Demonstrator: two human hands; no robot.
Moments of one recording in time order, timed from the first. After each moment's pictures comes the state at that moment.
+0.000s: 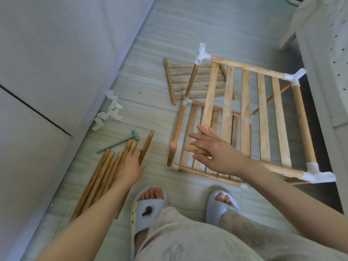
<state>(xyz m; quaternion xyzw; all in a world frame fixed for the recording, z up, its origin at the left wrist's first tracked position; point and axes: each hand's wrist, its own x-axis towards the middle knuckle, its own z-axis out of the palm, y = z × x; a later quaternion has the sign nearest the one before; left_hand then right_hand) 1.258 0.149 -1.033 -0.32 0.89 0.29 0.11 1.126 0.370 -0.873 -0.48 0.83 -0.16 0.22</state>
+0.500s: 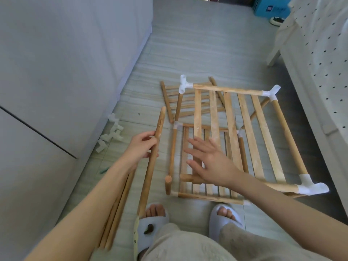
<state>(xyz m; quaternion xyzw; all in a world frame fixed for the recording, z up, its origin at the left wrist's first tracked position) 1.192 0.157 -0.883 -0.32 0.64 0.70 0.00 1.127 0.371 -0.866 -0.46 0.87 -0.15 0.13</state>
